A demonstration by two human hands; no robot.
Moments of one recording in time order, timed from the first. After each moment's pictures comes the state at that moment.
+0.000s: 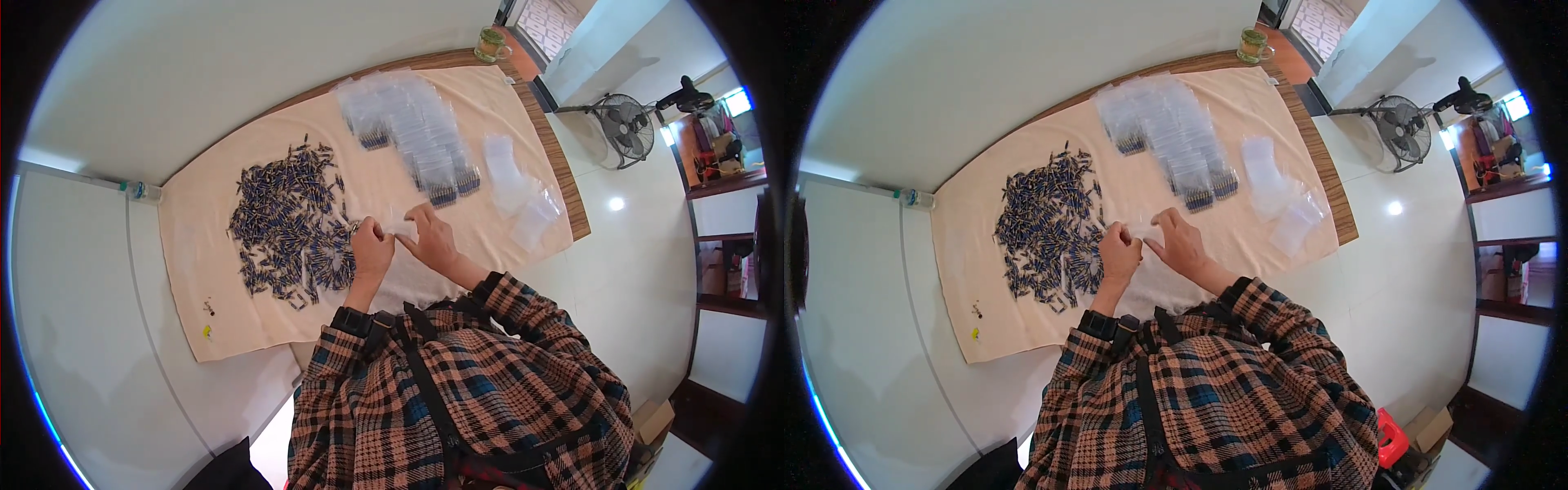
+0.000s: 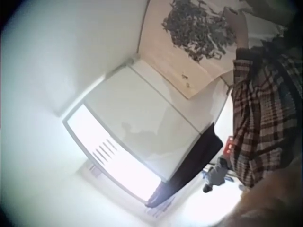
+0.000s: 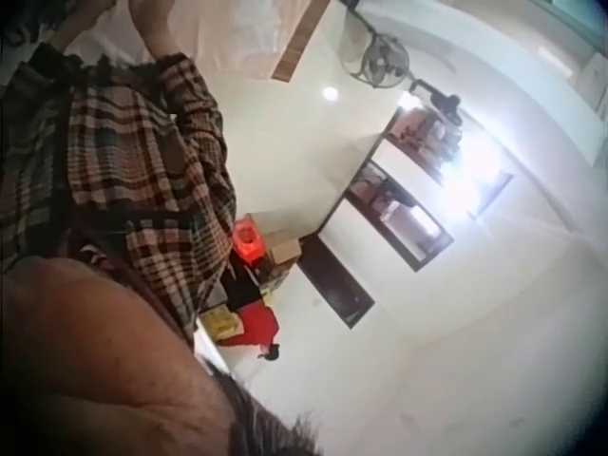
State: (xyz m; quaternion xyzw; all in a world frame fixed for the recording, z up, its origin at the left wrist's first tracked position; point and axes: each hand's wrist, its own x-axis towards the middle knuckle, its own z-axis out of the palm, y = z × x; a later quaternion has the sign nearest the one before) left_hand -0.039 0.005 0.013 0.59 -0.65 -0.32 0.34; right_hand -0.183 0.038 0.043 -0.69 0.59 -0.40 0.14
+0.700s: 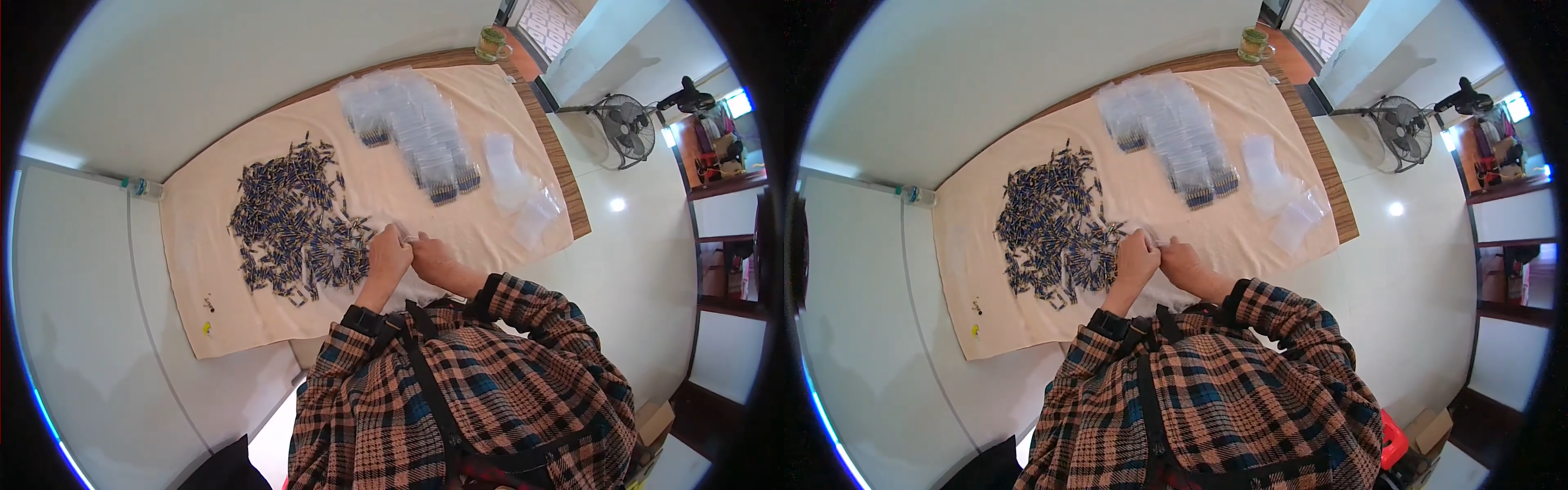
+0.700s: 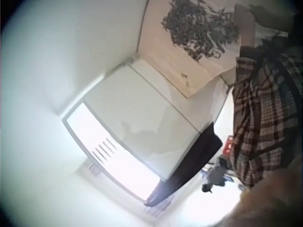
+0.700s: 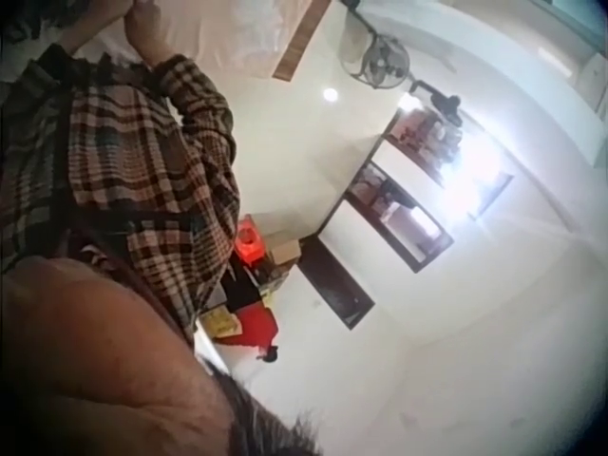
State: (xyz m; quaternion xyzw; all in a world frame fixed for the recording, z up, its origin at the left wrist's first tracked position) left_hand -0.061 0.022 0.025 0.59 -0.73 -0.31 0.15; right_hand -0.189 0.068 -0.008 -0.84 0.50 -0.17 0.11
